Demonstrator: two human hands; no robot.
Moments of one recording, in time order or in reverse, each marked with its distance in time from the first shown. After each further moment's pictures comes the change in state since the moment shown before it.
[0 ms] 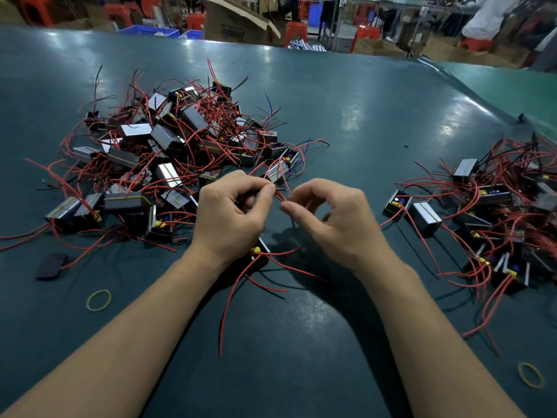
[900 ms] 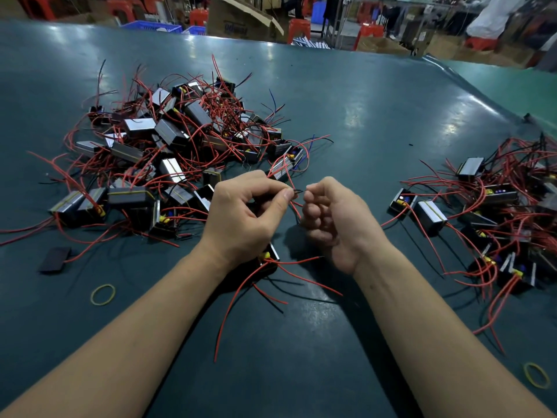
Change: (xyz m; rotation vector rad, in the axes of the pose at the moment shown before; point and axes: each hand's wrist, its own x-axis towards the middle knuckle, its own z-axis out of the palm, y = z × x) left_hand -0.003 0.003 0.002 -0.070 -0.081 0.079; right_hand 0.012 -0.020 0.009 0.944 0.025 0.913
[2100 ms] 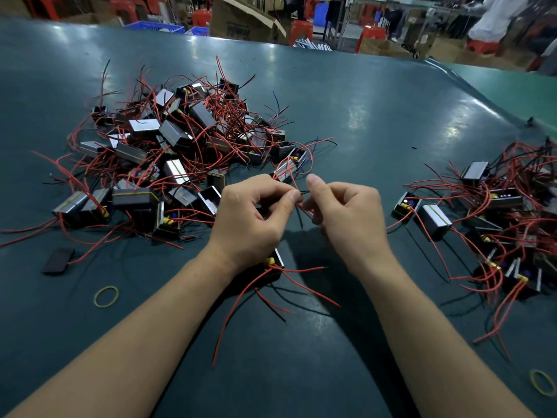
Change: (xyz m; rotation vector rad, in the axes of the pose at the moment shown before) left_hand -0.001 0.001 0.002 -0.021 -0.013 -0.028; right_hand -0.004 0.008 -0.005 -0.599 0.175 -0.503
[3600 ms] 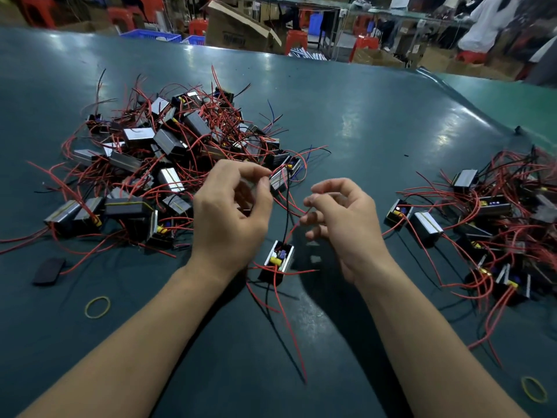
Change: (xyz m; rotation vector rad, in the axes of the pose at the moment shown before) left_hand 0.004 0.003 -0.004 0.155 0.287 0.086; right_hand 0.007 -0.002 -0.004 0.398 -0.023 0.191
